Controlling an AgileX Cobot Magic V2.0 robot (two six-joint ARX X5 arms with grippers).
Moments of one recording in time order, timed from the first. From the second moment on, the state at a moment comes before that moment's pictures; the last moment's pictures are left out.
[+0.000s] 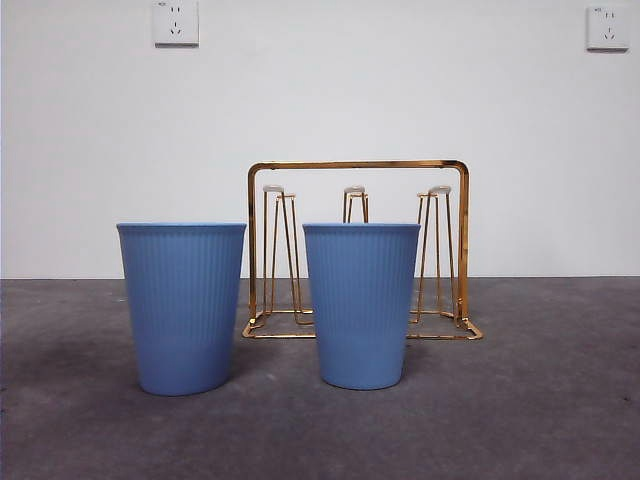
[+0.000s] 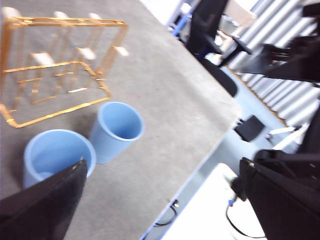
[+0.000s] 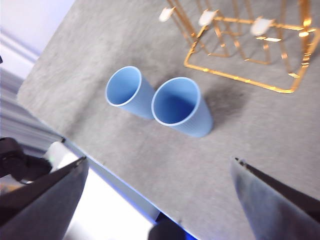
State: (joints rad) left arm -0.09 0.72 0.98 -0.87 0.90 -0.08; right arm 0.09 0.97 1.23 -1.16 -0.71 -0.10
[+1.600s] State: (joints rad) left arm -0.20 0.82 0.99 -0.75 0.92 -0.17; right arm 0.56 1.65 1.23 -0.68 -0.18 0.19
